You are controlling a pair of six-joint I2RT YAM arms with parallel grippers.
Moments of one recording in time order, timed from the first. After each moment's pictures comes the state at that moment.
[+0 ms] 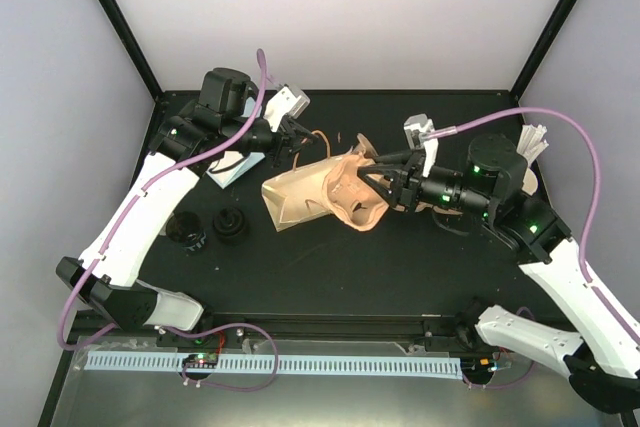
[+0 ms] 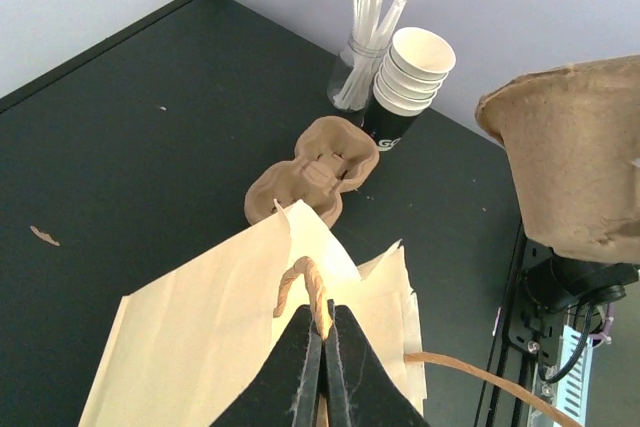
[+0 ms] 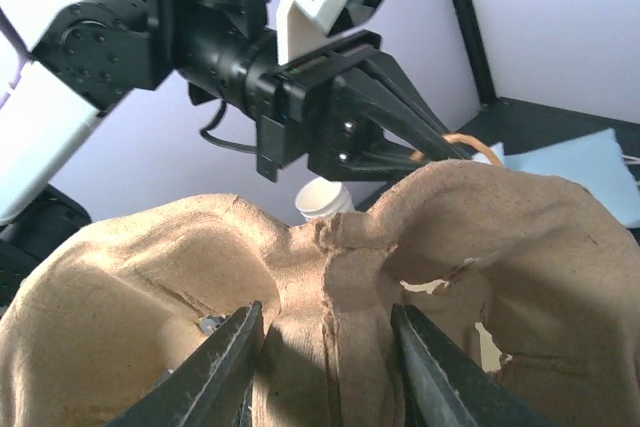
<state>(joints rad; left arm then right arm) -0.49 1.39 1.66 -0.87 0.63 0.10 0.71 0.92 1.26 -0.52 -0.44 0.38</state>
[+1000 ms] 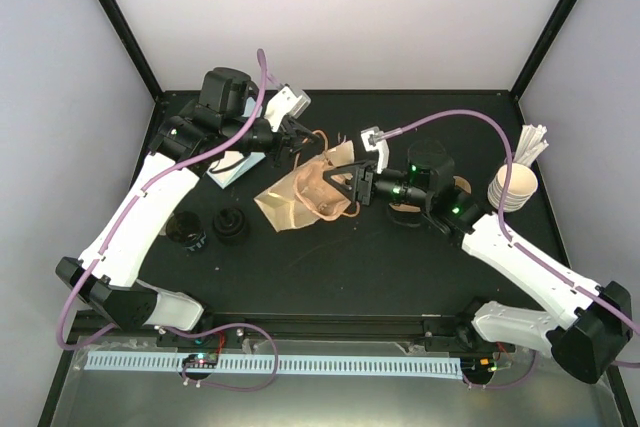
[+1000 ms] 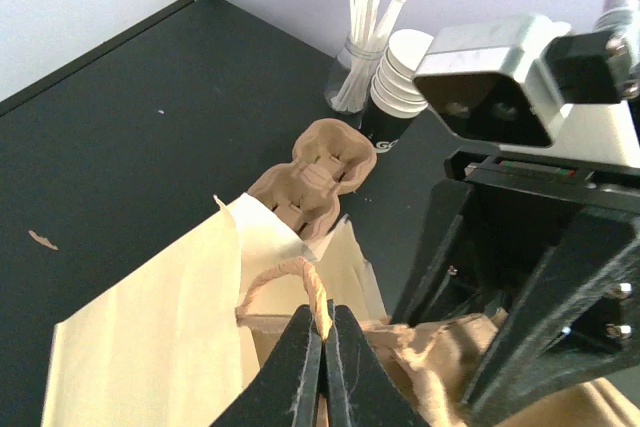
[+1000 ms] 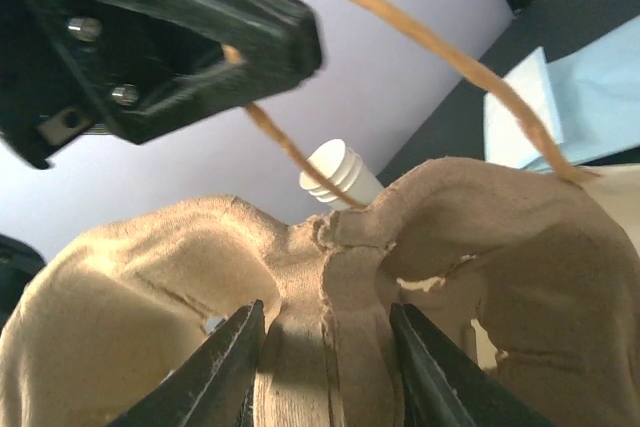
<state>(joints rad) -0.50 1.39 1.67 -0.87 0.63 0.10 0.71 1.12 0.96 0.00 -0.55 0.65</state>
